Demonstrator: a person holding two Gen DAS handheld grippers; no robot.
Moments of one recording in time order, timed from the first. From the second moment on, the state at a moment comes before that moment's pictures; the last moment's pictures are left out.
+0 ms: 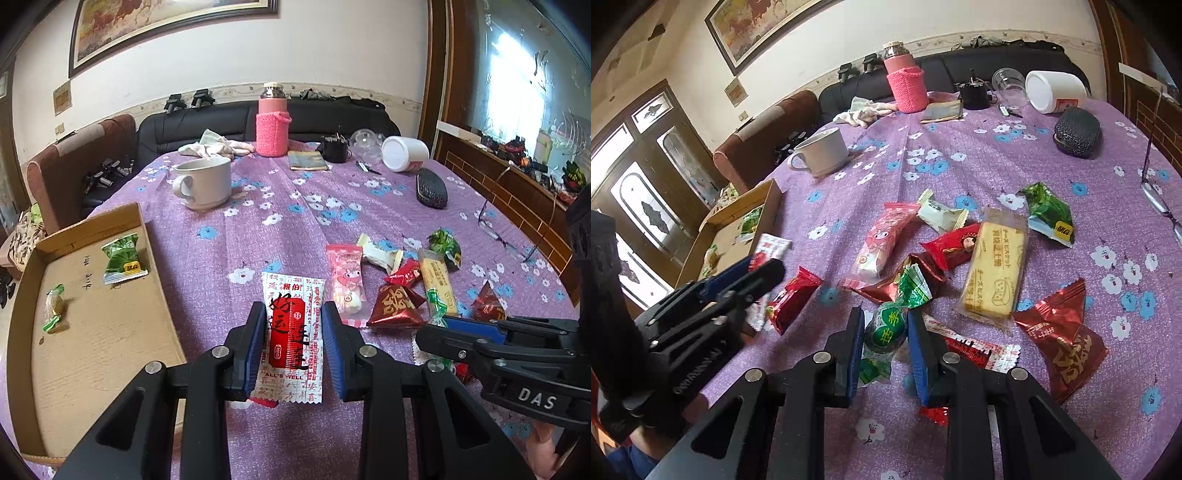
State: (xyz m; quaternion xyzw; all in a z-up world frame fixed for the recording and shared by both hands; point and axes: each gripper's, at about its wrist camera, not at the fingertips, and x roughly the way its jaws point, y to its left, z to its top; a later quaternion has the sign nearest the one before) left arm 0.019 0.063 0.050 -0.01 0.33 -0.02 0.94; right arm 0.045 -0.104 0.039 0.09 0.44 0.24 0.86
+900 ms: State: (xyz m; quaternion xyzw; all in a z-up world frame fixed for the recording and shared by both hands) left arm -0.043 0.245 0.068 -0.14 0.32 0.12 0.93; right arm 0.033 0.035 0.091 0.06 0.43 0.34 0.83
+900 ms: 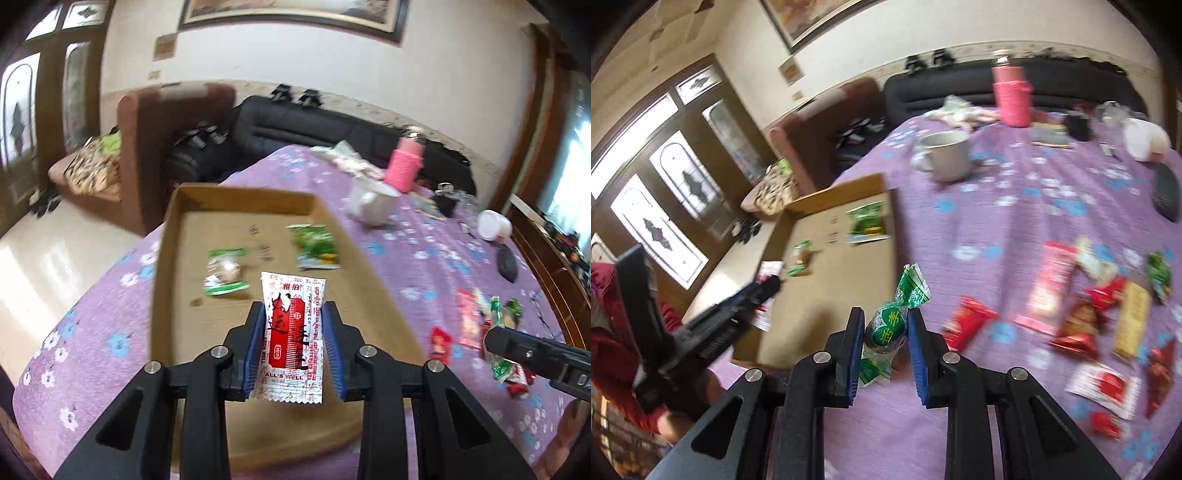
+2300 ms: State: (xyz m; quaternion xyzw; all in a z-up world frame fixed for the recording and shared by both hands) left arm -0.037 0.269 0.037 -0.18 0.33 0.14 0.92; right arm 0.051 0.086 0.069 0.08 0.44 0.39 0.80
